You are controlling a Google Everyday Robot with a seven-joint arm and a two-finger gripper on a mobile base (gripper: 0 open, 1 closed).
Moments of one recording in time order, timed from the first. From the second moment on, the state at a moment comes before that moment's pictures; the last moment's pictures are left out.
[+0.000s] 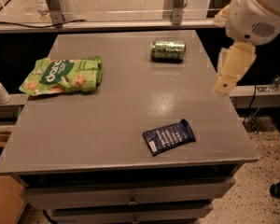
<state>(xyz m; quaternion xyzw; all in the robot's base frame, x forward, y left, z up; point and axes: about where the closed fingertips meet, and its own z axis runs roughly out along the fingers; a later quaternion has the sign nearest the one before) 0.496 -0.170 0.983 -0.63 0.75 -0.03 0.21</state>
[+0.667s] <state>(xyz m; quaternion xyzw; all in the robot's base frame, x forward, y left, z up) 0.566 -0.119 0.980 -0.64 0.73 0.00 0.25</state>
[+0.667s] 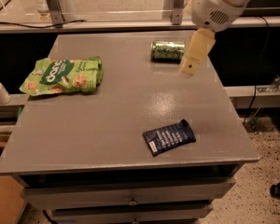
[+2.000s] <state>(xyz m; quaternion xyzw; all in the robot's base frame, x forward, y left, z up) 0.723 -0.104 0.941 -0.61 0.75 0.02 0.26</state>
